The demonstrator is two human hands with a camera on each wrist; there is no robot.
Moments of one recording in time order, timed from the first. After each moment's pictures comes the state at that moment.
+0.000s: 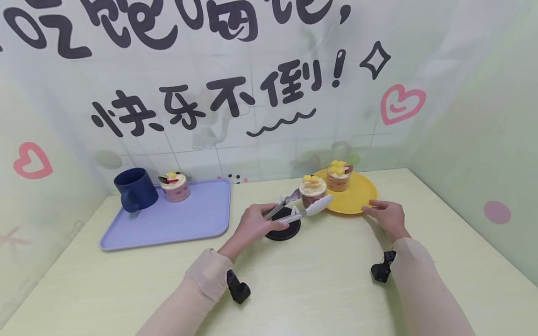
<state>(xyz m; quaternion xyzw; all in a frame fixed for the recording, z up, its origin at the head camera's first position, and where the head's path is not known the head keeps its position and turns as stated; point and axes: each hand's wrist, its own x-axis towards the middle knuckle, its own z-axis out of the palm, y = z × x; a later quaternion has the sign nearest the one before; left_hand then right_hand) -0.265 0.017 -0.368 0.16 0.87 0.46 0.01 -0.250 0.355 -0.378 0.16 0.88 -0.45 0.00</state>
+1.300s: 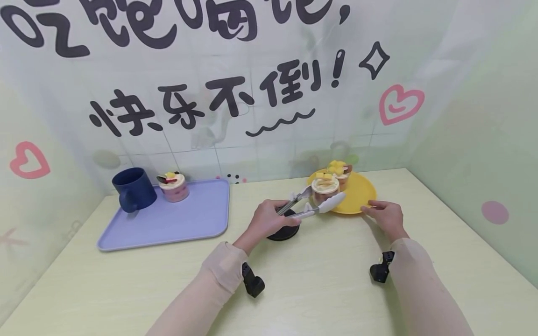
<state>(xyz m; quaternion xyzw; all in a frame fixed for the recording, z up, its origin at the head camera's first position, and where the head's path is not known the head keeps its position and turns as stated) -0.272 0.047 -0.363 0.18 0.88 0.44 0.02 -0.250 0.353 -0.378 0.16 0.88 -0.44 0.00</state>
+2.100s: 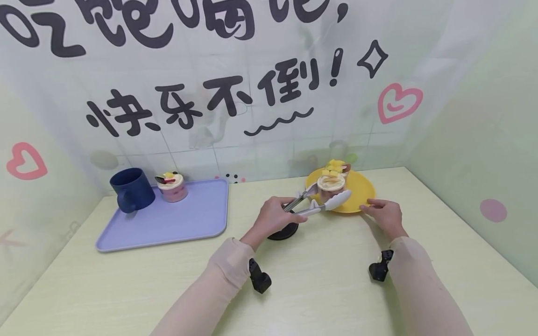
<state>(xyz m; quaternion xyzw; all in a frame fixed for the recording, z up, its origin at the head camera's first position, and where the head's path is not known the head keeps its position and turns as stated) -0.272 0.063 -0.354 0.16 0.89 0.43 0.03 -0.251 0.354 -0.380 0.15 0.88 -0.45 -0.01</state>
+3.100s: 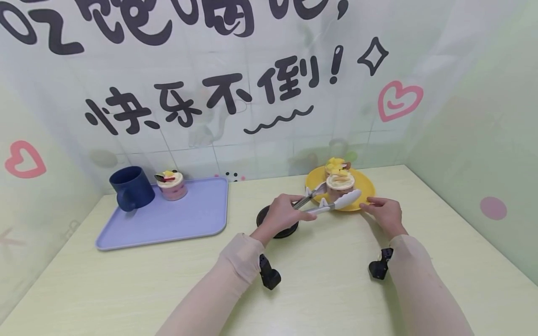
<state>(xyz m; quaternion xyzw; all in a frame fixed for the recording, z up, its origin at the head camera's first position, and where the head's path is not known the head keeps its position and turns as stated) -0.271 0.082 -0.355 0.17 0.87 0.45 0.04 -0.250 0.352 -0.377 0.16 0.88 -0.46 0.00</state>
